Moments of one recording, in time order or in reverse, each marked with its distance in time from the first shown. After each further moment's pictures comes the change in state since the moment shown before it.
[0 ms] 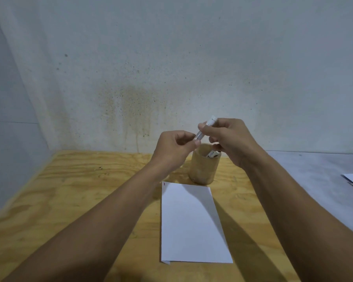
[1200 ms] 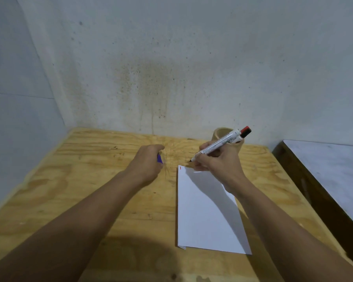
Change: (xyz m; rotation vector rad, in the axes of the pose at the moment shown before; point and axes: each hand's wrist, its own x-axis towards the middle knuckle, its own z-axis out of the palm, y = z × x) left_hand -0.006 -0.117 -0.071 0.779 -0.043 -0.126; right_hand -0.011 0.096 0.068 0.162 -0.030 0.047
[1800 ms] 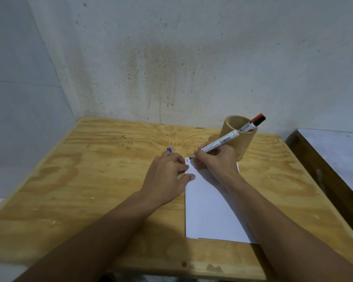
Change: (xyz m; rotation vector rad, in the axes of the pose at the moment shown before) left_hand -0.055 0.005 0.032 0.102 0.146 0.357; right_hand 0.001 0.038 0.026 0.014 0.039 0.023
